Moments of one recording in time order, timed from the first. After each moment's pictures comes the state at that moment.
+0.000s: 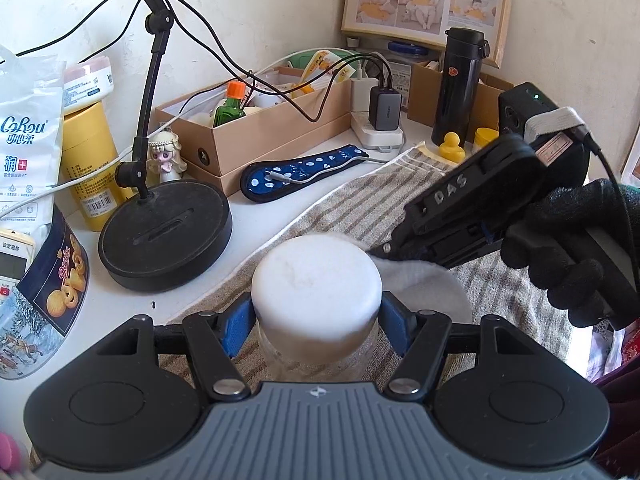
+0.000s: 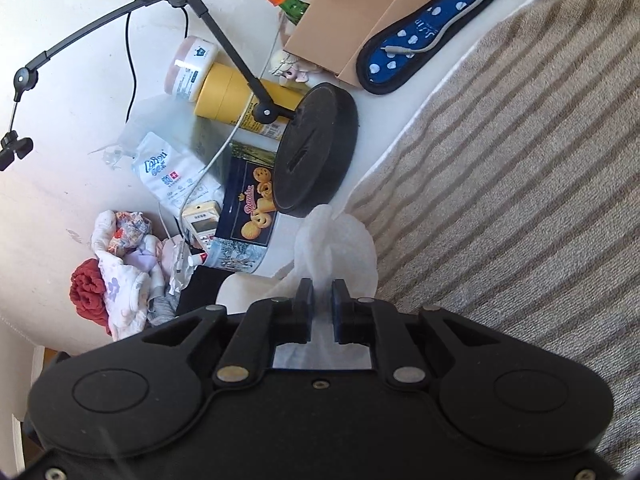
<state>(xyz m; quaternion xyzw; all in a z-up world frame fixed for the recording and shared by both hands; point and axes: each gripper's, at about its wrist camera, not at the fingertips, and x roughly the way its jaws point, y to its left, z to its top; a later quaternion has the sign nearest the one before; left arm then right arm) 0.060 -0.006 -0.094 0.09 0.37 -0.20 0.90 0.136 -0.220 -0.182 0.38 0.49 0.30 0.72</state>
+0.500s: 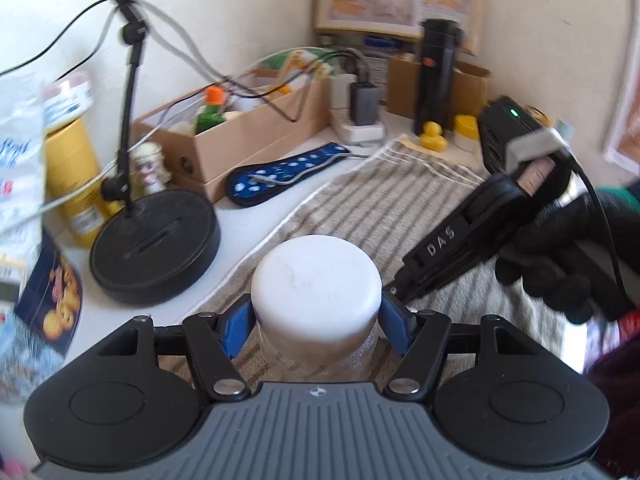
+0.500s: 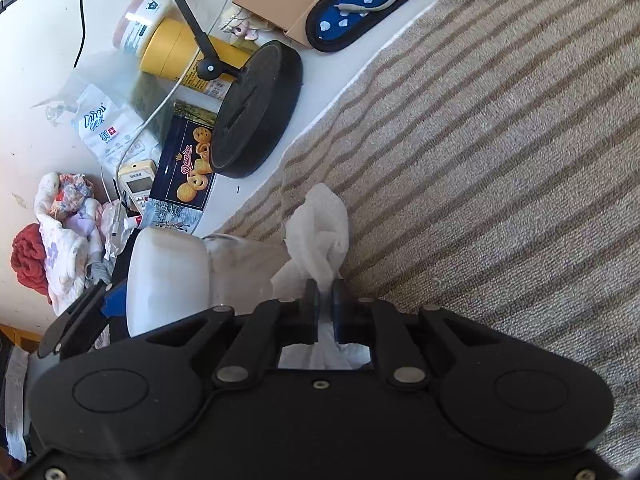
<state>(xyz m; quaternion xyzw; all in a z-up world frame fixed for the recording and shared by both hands) 0.062 -0.001 -0.092 0.15 0.36 -0.27 0.88 0.129 -0.214 -0.201 0.32 0.54 0.28 0.73</state>
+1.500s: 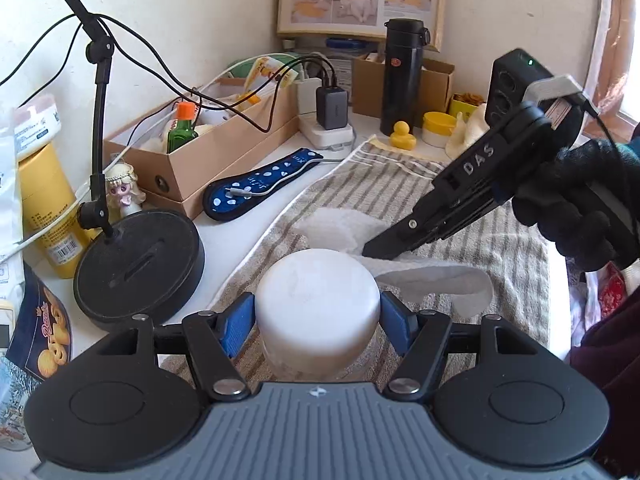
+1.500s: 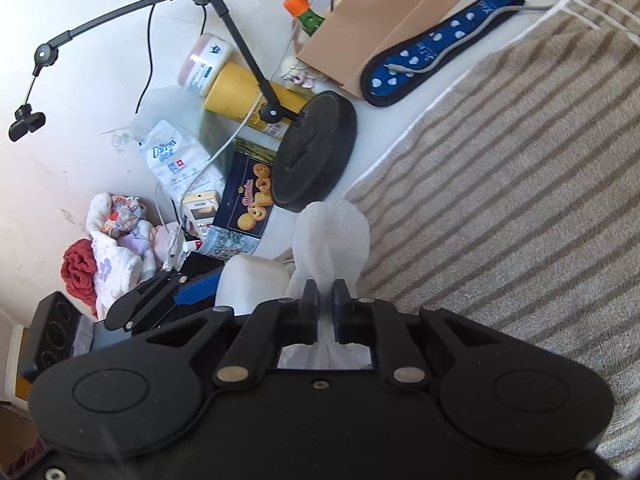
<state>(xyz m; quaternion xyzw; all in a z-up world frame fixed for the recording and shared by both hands) 0.071 -0.001 -0.083 0.15 0.36 -0.29 0.87 0.119 -0.235 -0.156 0.36 0.47 0.32 0.74</state>
